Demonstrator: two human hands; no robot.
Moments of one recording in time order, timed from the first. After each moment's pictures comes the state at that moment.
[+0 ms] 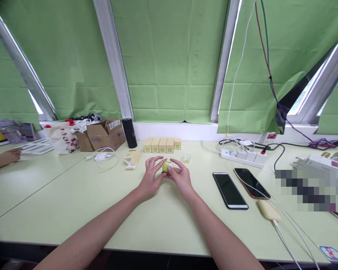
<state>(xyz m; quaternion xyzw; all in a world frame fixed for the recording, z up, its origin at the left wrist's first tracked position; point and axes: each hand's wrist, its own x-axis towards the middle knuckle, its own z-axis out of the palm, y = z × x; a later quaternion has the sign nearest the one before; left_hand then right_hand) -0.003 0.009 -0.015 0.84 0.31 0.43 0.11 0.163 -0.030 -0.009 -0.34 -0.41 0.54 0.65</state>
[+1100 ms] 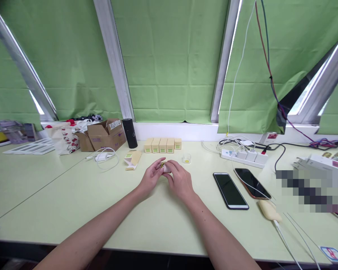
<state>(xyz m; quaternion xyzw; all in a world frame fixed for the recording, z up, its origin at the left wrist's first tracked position) 0.006 0.010 -0.011 0.66 0.26 0.48 0.52 0.173 -0.031 -0.022 -0.48 -0.74 -0.04 0.48</state>
